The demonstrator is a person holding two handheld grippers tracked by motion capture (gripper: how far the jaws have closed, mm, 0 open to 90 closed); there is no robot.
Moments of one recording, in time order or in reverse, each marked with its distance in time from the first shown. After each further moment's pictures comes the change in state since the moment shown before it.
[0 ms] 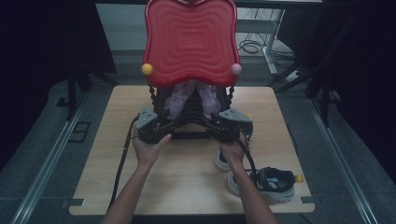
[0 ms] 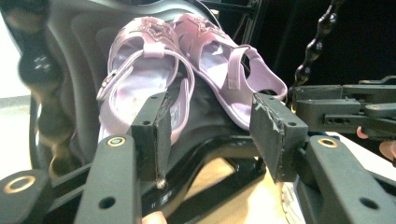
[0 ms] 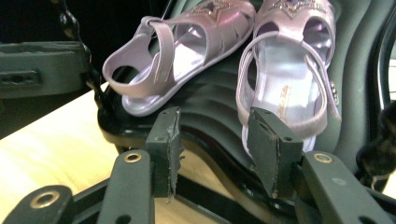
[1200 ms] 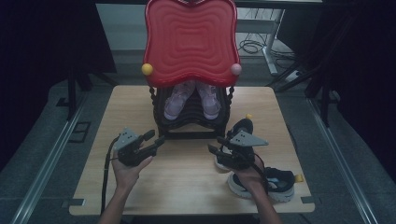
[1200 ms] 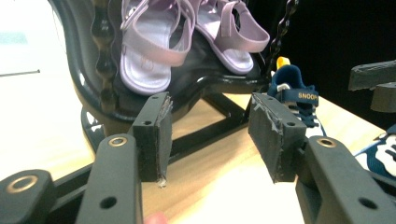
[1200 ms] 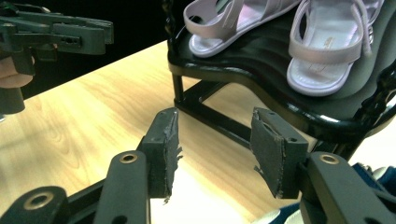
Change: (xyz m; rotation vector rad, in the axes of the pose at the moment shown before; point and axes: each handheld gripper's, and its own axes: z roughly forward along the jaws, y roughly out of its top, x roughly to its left) left arm 0.007 -0.035 -0.067 0.074 -0.035 -0.016; right arm 0.016 -0.029 -0.076 0.080 0.162 -0.092
